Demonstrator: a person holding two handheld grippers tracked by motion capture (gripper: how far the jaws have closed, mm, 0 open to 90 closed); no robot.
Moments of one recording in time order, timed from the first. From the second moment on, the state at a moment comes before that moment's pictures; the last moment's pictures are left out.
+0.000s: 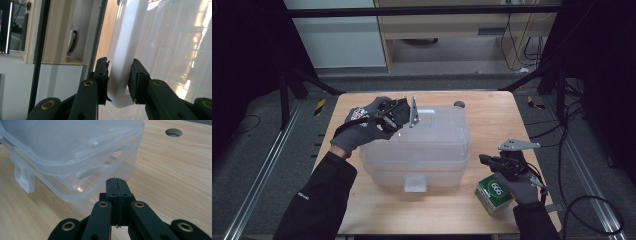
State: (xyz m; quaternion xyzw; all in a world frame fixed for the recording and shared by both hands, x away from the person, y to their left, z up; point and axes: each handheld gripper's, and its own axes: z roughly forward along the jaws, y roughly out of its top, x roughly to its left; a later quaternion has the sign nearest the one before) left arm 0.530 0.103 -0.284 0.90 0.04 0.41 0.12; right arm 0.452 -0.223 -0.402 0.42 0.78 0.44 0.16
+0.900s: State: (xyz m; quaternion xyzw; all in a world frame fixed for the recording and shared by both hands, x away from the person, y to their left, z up) left arm 0.553 0.102 -0.274 0.90 0.07 0.41 0.14; right arm 0.450 -0.200 -0.395 0.40 0.76 0.49 0.15
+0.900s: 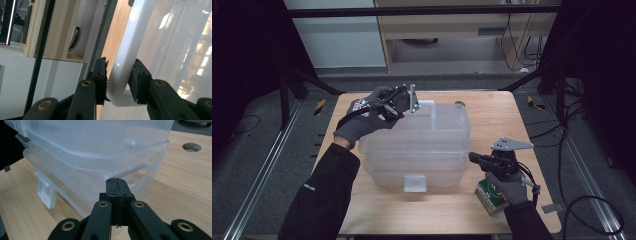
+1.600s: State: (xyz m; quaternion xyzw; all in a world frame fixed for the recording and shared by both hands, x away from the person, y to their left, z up) left arm 0.526 0.129 -0.266 0.89 0.10 0.38 0.22; right arm 0.451 -0.199 -0.397 0.40 0.75 0.51 0.13
